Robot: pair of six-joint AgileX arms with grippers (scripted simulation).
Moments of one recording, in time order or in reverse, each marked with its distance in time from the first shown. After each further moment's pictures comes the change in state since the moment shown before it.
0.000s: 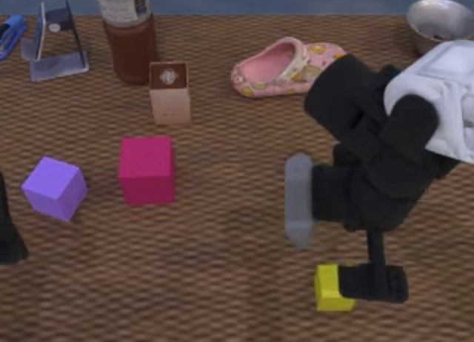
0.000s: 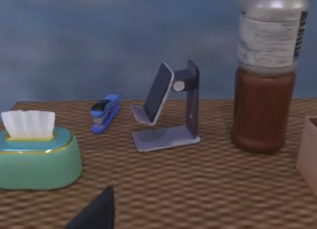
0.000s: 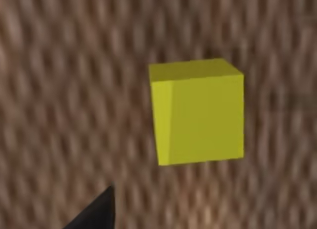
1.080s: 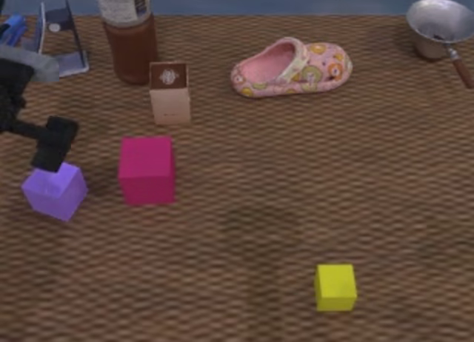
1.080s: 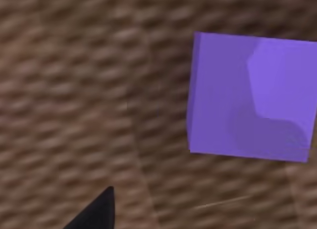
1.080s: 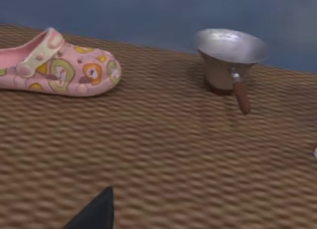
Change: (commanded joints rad) left arm -0.058 1.594 1.183 -0.905 -0.006 0.240; right arm -0.623 -1.446 -1.064 0.876 -0.016 0.663
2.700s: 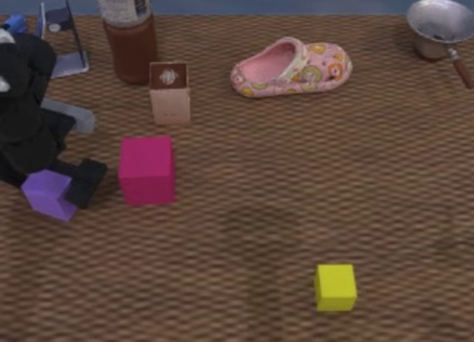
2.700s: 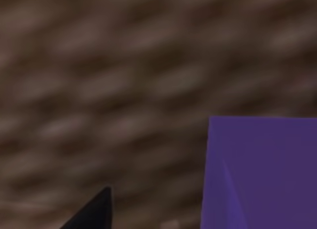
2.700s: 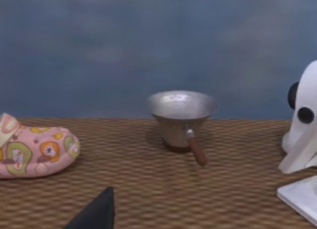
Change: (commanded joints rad) left arm -0.007 0.372 0.006 0.189 0.004 0.041; right arm -0.079 -0.221 -0.157 0.148 0.033 0.118
